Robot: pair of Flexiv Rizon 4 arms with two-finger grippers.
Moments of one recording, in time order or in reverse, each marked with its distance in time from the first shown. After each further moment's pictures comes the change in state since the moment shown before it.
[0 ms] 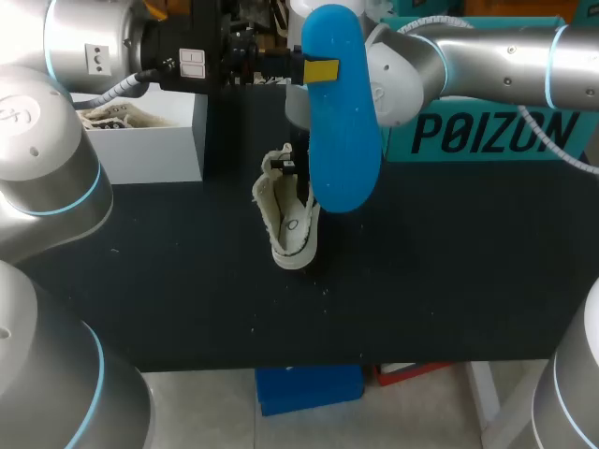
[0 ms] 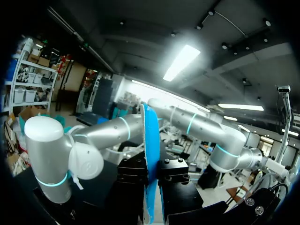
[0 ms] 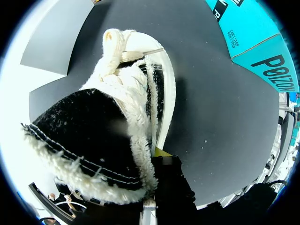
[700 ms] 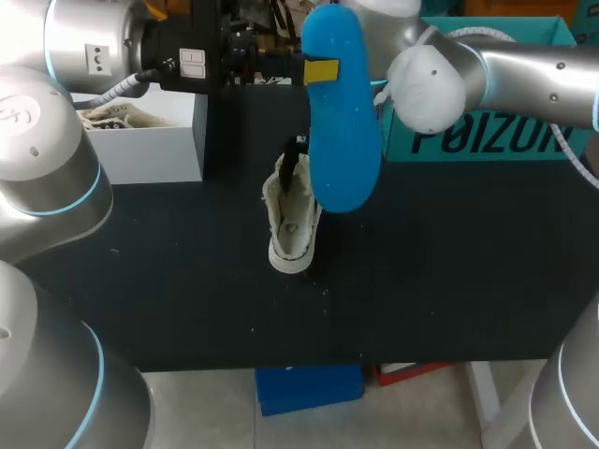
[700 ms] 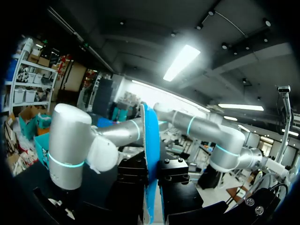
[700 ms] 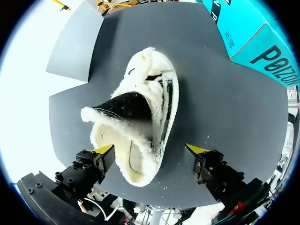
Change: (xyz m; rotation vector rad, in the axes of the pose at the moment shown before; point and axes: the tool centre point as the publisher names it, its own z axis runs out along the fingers) left arm 0.000 0.000 0.000 0.000 0.000 0.000; right arm 0.000 -0.007 -0.041 -0.070 0.207 0.010
